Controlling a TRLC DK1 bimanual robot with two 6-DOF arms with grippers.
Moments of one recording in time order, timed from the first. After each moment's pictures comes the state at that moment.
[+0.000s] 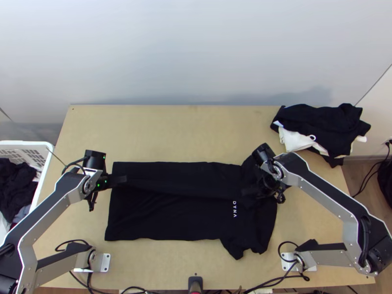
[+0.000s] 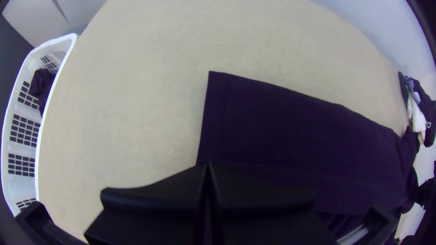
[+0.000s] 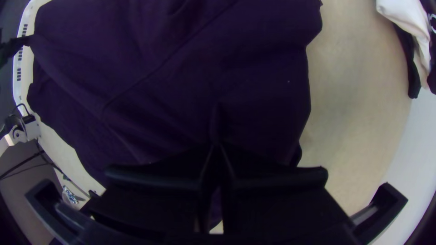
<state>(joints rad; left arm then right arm) -0.13 1.24 0.74 -0.60 -0.14 -0.31 0.49 1.46 1.01 -1.06 -0.08 0.23</state>
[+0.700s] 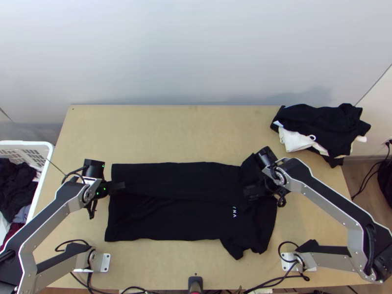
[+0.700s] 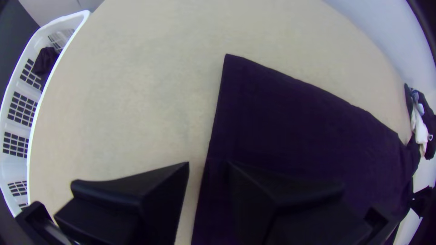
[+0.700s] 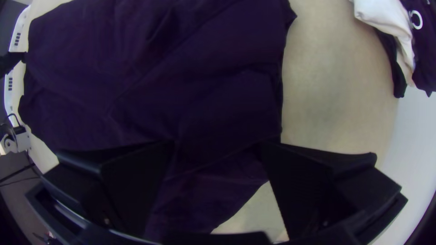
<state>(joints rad) -0.11 1.19 0.63 -0.54 -0.14 -0.38 0.51 1.40 0.96 -0.98 0.02 0.27</state>
